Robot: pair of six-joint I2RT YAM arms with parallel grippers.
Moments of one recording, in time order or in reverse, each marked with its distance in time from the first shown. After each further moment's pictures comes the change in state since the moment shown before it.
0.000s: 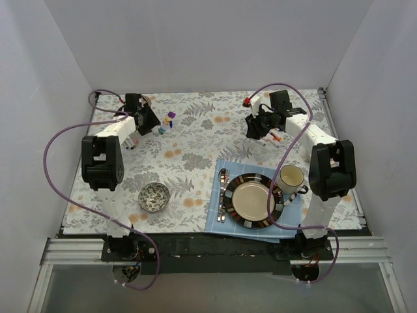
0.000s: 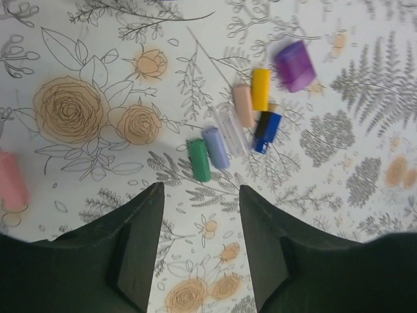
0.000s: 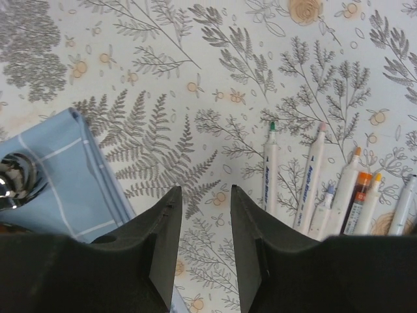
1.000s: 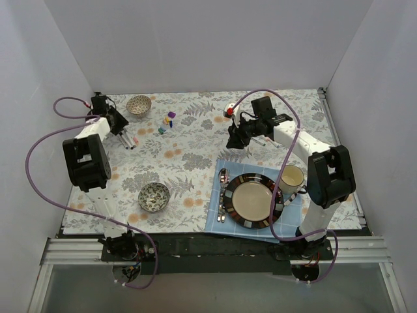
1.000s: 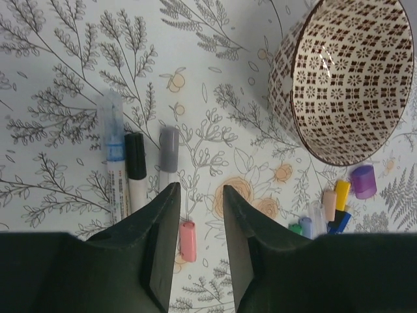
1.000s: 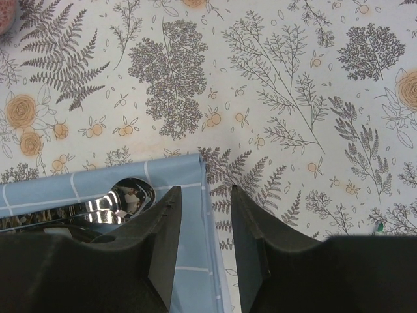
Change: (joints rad) left arm 0.259 -0.020 -0.031 0.085 0.009 0.045; right arm 0.166 -0.082 -0.079 0.042 -0.200 -0.013
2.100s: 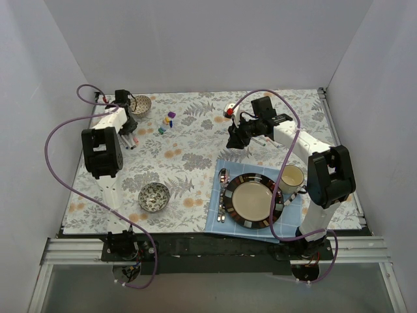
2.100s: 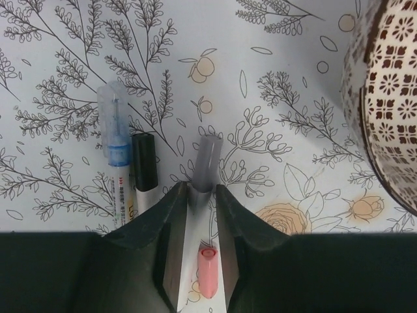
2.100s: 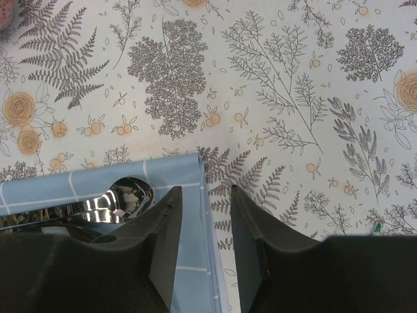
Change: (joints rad) left arm -0.137 0.238 0.320 -0.326 -0.354 0.084; right arm 0.002 0.000 0.000 -0.003 0.000 -0.013
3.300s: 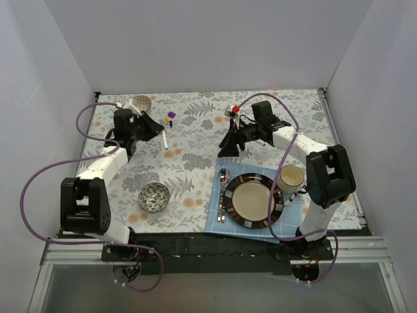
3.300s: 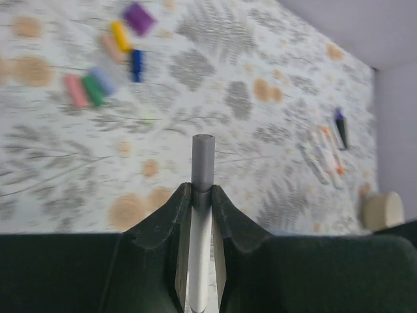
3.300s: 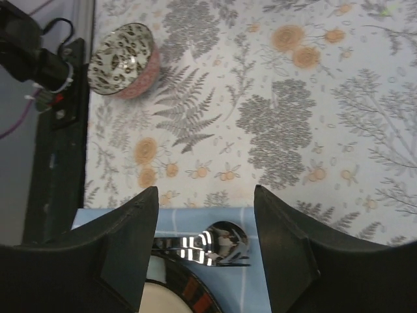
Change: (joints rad) left arm -0.104 -0.757 -0.800 0.580 0.575 -0.092; right arm 0.000 0.001 -0.082 0.156 -0.323 0.216
